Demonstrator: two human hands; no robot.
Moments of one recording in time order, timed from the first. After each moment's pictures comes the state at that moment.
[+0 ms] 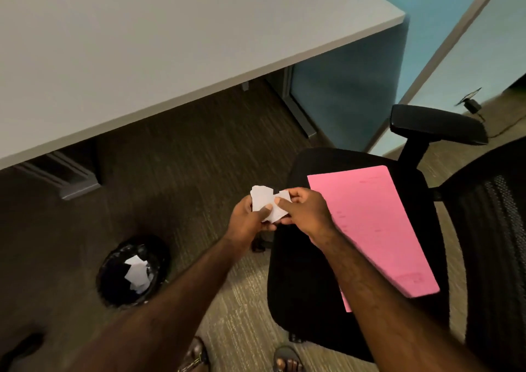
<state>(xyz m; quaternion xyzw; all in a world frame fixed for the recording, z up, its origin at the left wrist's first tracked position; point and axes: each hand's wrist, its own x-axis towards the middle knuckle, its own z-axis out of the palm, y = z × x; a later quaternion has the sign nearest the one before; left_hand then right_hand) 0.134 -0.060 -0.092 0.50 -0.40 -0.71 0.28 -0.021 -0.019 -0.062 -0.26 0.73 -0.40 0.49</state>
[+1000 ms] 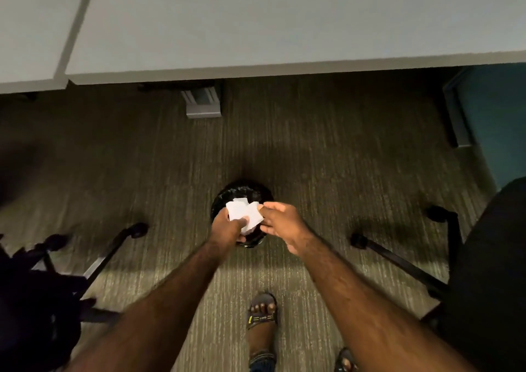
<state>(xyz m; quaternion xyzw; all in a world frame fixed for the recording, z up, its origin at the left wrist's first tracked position) 0.569 -0.063 -0.196 0.74 -0.25 -0.55 0.29 0.420 -0.093 -0.165 -0.25 0.62 -0.22 0.71</state>
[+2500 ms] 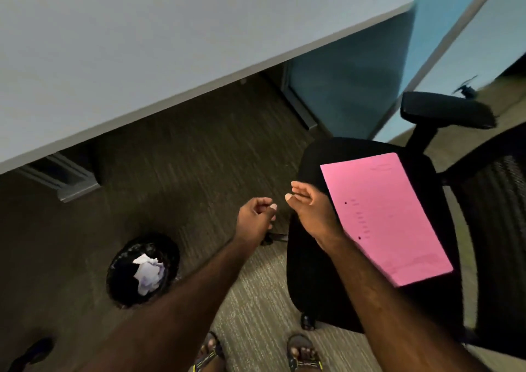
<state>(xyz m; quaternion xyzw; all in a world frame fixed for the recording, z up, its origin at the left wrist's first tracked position) 0.171 -0.057 -0.099 0.59 -0.48 -0.61 0.22 0.025 -0.010 -0.080 -0.30 0.73 -0.43 0.43</state>
